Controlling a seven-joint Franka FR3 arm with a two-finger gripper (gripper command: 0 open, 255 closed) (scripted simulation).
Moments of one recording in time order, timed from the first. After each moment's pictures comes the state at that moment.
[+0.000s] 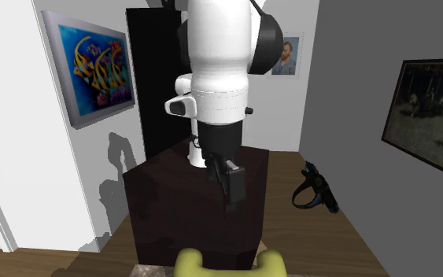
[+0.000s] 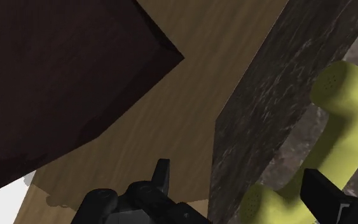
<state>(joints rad) -0.06 0.14 0.63 -2.16 -0.08 2.16 1.38</state>
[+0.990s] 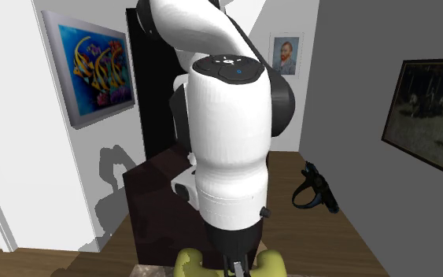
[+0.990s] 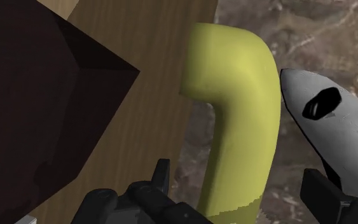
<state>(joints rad) 0.11 0.60 0.49 -1.81 -0.27 2.23 1.76</state>
